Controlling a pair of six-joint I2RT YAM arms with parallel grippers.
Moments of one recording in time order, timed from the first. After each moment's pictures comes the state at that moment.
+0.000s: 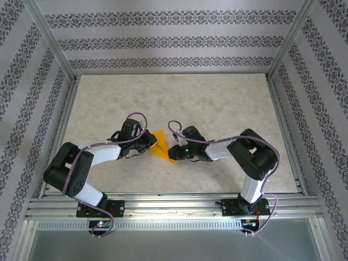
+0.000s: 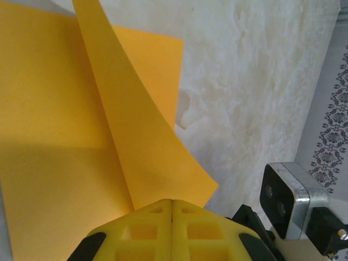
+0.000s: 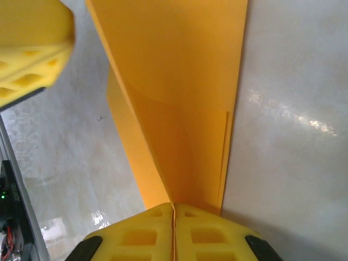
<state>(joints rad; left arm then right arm) -0.41 1.54 0.61 0.19 0.43 -1.10 0.70 1.79 0.70 0.28 -0.54 0.65</state>
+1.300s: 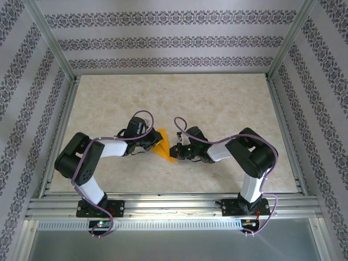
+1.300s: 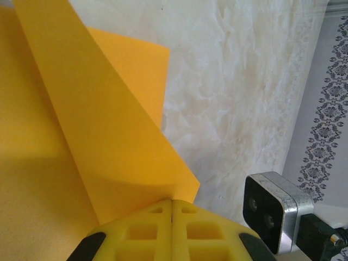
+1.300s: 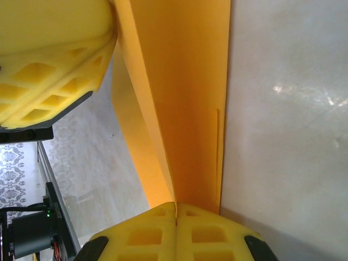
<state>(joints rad) -0.43 1.69 0.67 0.31 0.45 -1.11 0.67 1.82 0.64 0.45 -0.59 0.84</state>
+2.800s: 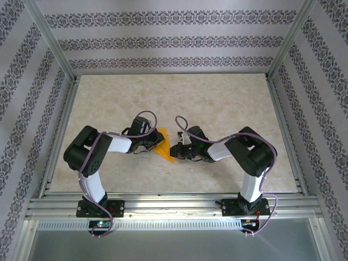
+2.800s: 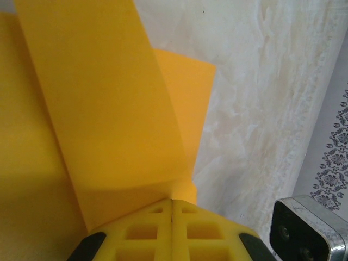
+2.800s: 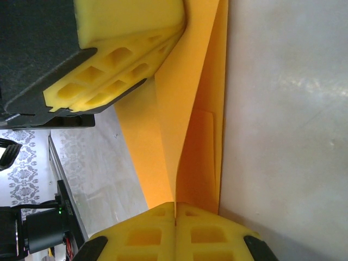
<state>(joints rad) -0.43 1.81 0.73 0.32 0.45 -1.11 0.65 1.84 0.64 0.47 -0.64 0.87</state>
